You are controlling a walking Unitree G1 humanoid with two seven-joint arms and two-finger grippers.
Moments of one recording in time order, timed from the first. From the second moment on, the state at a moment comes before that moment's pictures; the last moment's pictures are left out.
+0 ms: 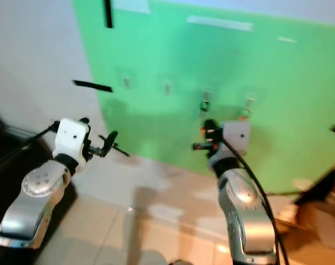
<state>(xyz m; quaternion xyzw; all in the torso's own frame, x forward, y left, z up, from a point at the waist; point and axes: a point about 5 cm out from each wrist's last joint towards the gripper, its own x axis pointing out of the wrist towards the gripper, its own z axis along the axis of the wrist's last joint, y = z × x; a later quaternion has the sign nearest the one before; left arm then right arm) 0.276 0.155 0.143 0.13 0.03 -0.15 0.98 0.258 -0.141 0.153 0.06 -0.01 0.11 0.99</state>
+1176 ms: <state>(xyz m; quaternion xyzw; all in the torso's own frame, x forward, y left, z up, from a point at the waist) 0.254 0.134 0.162 0.11 0.01 -0.38 0.92 0.284 -0.113 0.190 0.15 -0.06 0.23 0.96</state>
